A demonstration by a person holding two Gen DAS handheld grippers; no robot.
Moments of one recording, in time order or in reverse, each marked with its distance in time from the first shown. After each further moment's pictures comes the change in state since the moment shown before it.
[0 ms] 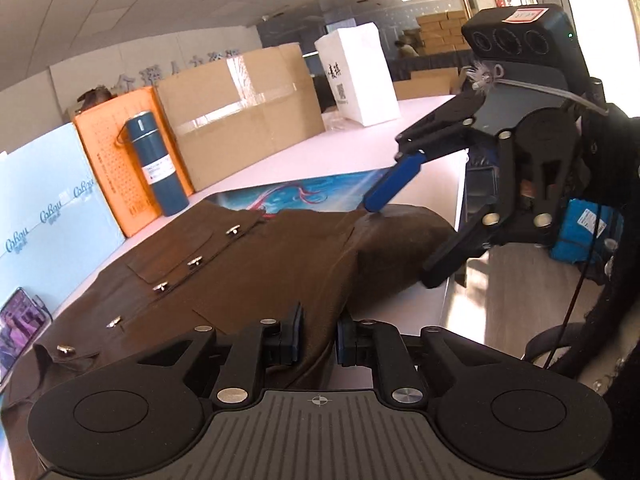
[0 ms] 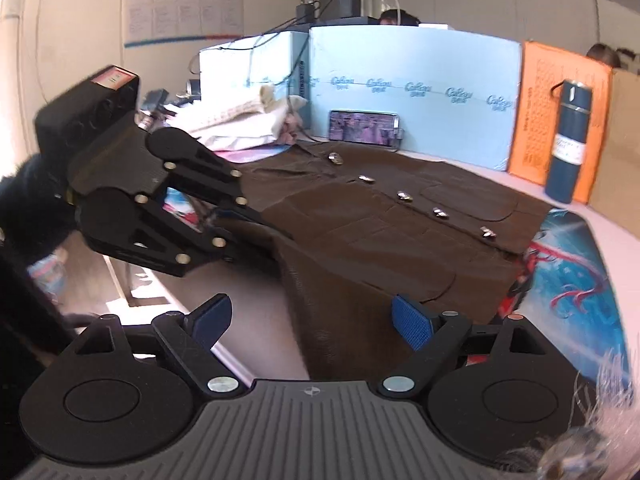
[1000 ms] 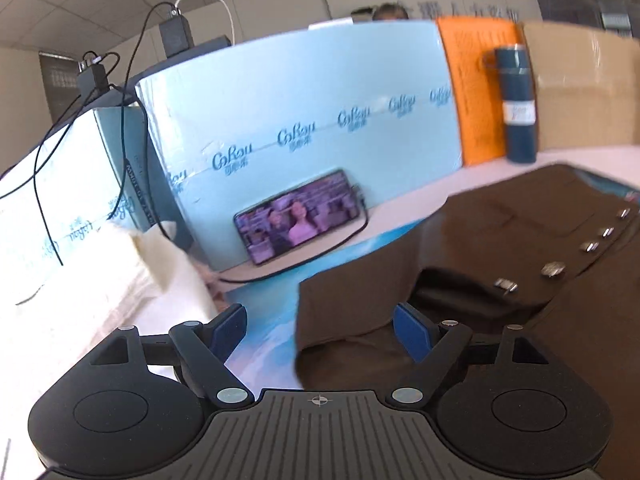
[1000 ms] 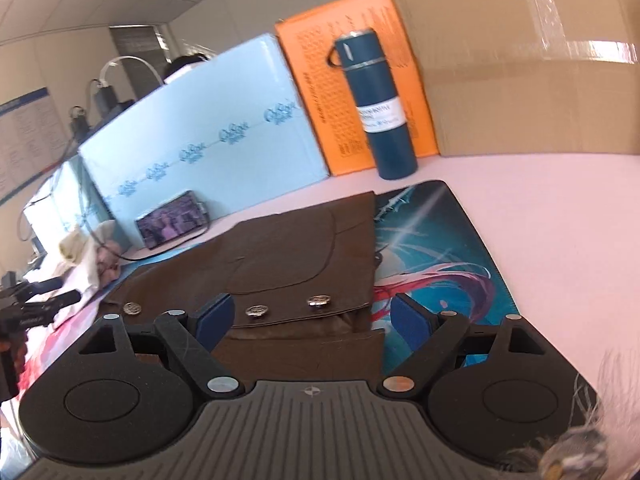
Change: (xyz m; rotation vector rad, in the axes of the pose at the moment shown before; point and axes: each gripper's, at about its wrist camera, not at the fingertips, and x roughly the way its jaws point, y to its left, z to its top) left arm -0.030 0.216 -0.060 -0.405 0.264 0.748; right arm 0.076 -0.204 0.047 0.630 -0.018 -0.272
